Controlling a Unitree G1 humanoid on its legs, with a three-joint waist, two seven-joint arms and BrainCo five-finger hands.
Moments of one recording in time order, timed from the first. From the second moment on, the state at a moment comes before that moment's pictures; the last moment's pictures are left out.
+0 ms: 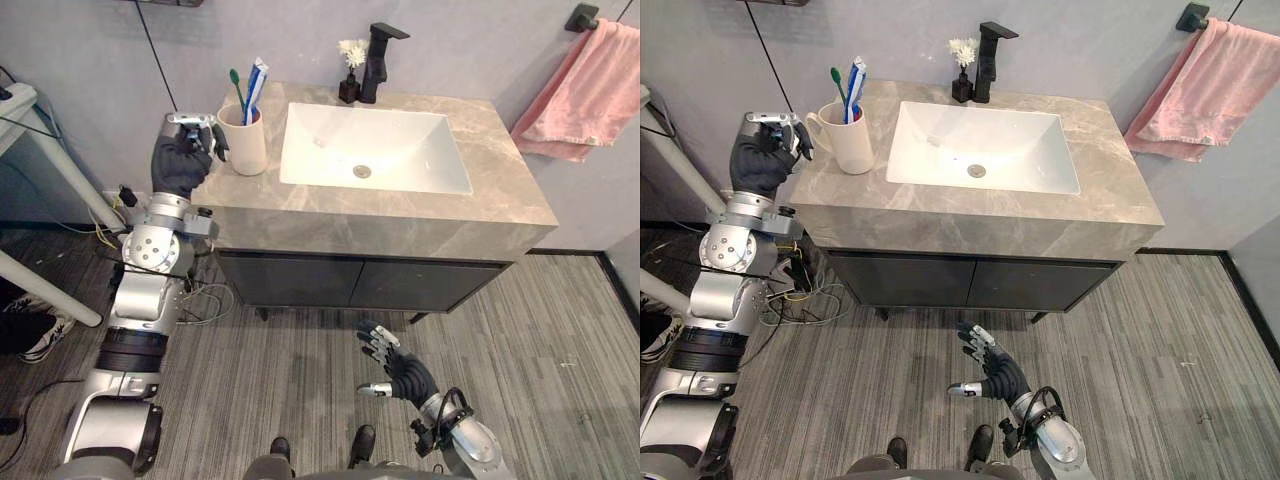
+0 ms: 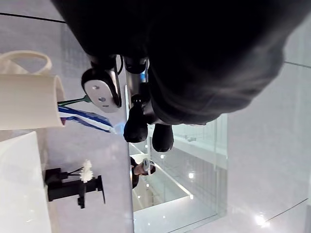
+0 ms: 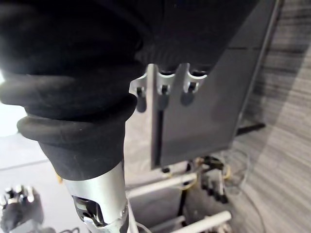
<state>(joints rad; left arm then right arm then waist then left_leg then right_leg) -0.51 0.55 -0.03 0.14 -0.38 -0.20 0.02 0.39 -0.19 0.26 -0.10 0.19 -0.14 0.35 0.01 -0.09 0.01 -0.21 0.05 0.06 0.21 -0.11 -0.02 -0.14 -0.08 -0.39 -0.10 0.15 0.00</state>
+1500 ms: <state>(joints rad) -1.00 0.65 -0.09 0.56 -0.16 -0.13 0.14 0.38 -0.19 0.25 -0.18 0.19 -0.15 0.29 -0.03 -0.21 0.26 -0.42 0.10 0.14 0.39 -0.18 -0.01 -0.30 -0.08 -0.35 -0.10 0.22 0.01</state>
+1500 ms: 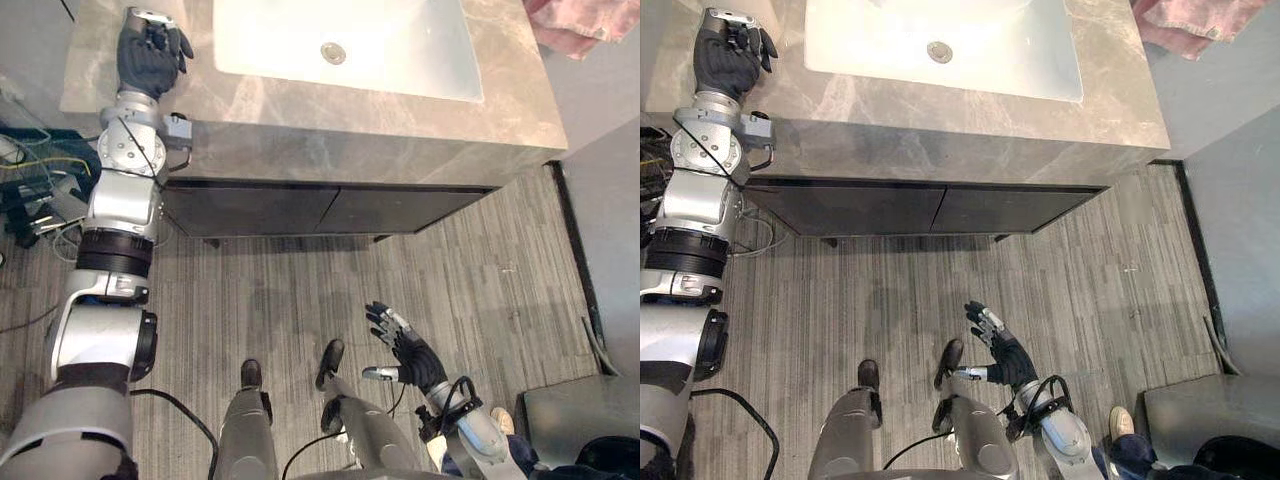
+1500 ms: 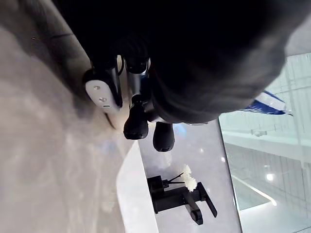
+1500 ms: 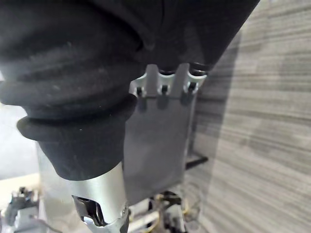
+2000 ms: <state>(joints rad) -1.01 0.68 -0.08 0.57 -0.17 -0.14 0.16 0.38 -0.20 0.25 -0.18 0.19 -0.15 0.29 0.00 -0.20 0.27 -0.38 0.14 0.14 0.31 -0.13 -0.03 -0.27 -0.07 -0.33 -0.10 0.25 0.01</state>
